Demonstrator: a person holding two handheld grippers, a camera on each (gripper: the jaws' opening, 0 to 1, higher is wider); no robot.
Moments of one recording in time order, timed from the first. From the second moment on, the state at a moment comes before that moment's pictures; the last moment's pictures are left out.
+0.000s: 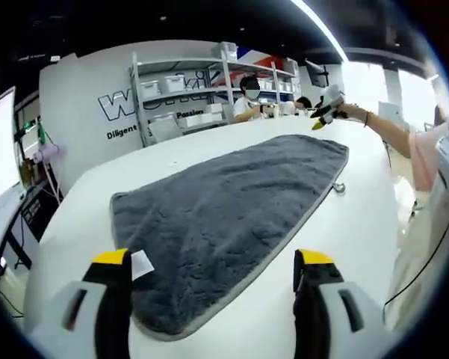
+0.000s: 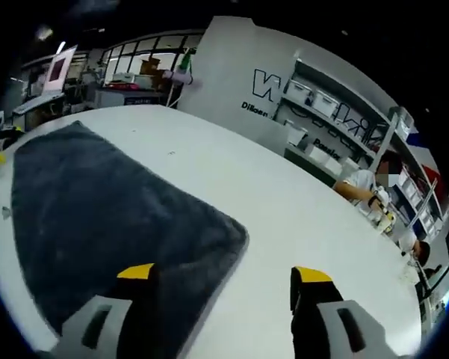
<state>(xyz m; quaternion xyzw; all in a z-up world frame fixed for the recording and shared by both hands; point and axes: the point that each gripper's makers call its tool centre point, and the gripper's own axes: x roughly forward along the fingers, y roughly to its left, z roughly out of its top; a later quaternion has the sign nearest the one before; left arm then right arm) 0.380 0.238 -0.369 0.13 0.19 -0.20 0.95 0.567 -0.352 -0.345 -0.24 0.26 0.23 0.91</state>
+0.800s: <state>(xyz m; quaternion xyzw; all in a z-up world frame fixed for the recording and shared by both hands) 0.345 0.223 -0.383 0.12 0.21 -0.25 0.94 0.381 -0.301 -0.390 -0.22 0.27 0.37 0.86</state>
